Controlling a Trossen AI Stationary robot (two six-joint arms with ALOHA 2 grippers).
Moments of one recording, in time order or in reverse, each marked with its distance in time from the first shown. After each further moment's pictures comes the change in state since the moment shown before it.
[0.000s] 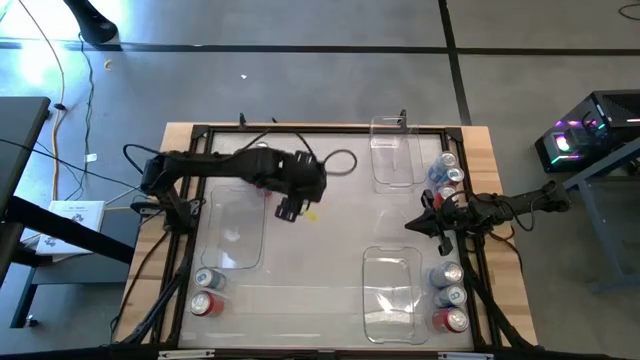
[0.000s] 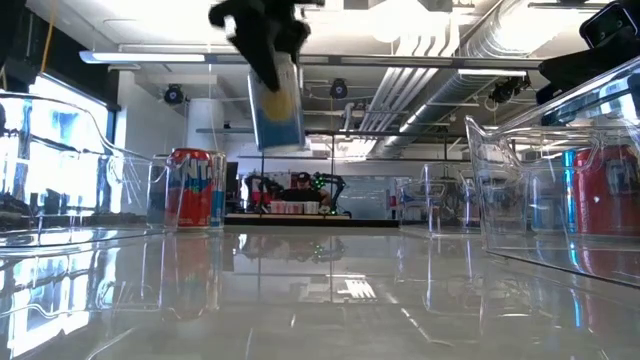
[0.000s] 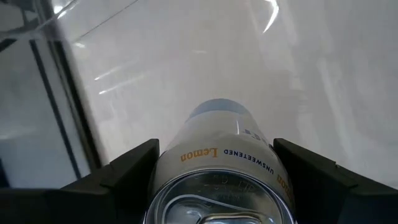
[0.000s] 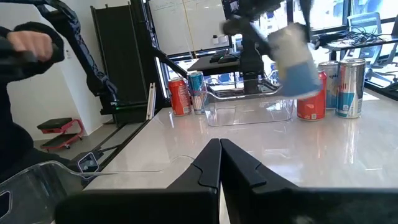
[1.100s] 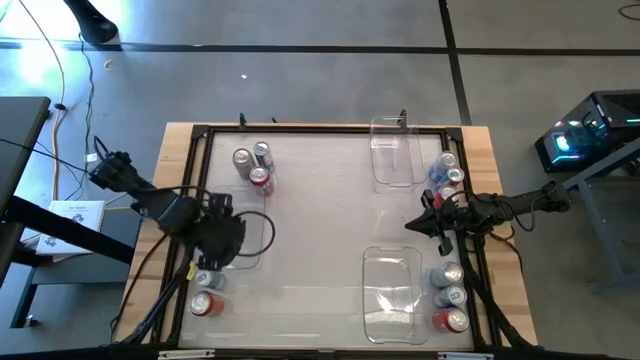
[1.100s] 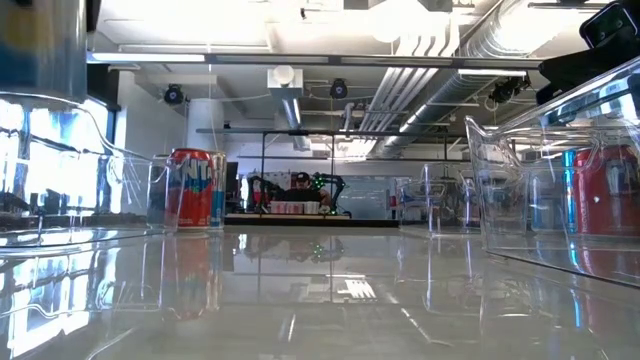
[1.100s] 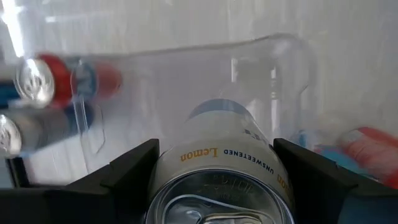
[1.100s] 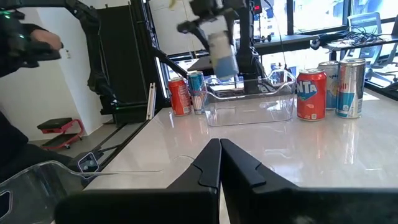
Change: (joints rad) left arm -0.521 -0.440 -0.405 -0.321 0.026 -0.843; right arm 0.000 0.000 0.000 0.000 0.000 0.000
